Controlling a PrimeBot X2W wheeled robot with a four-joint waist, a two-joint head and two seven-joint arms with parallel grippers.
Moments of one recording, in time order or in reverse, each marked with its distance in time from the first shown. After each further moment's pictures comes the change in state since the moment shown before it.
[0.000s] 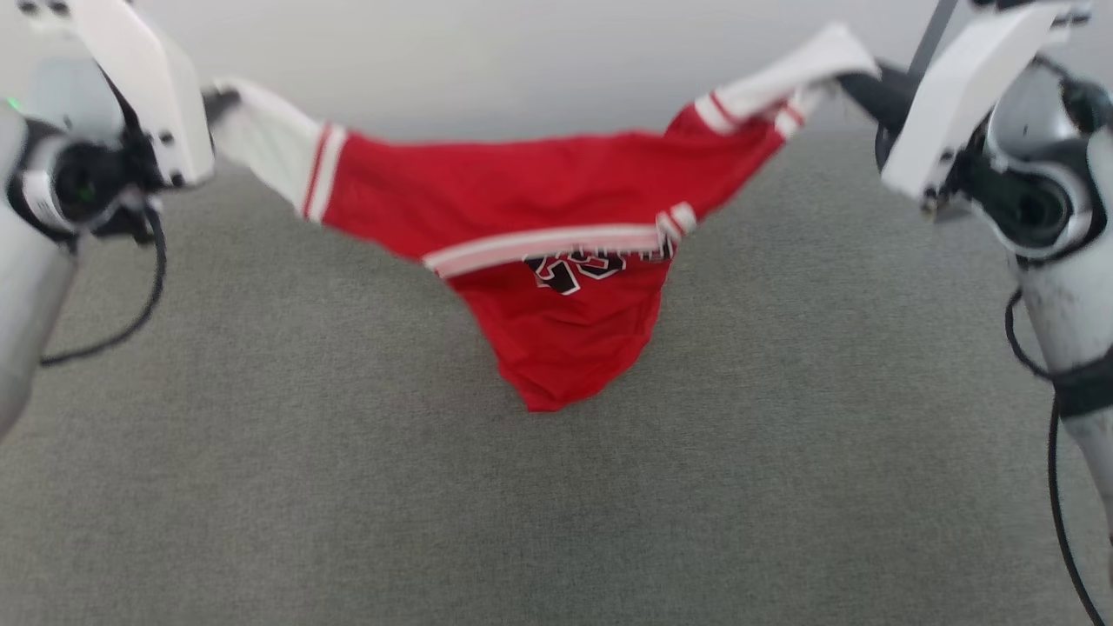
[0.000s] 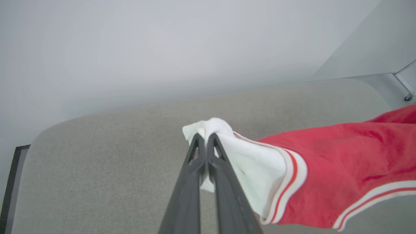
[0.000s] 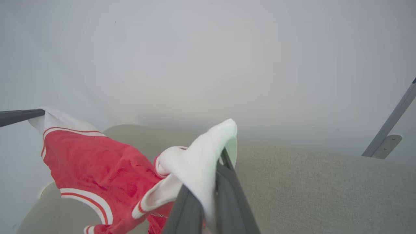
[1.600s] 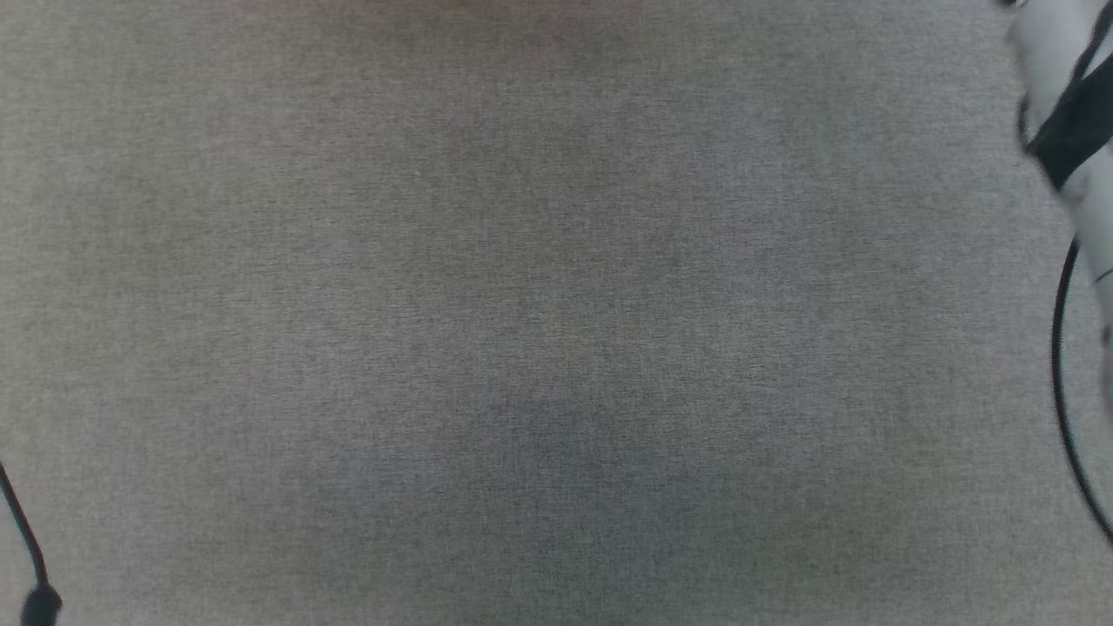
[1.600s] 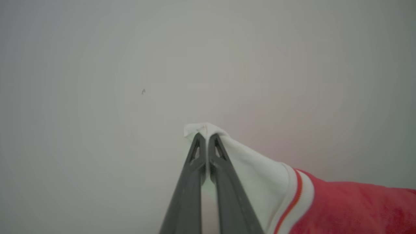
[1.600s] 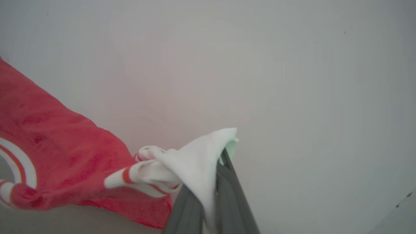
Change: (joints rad) left arm -0.567 -0.219 0.020 0.518 0.342 -0.045 -0.883; right arm -0.591 0.185 0.035 0.635 -0.574 0.000 -0.803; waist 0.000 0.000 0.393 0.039
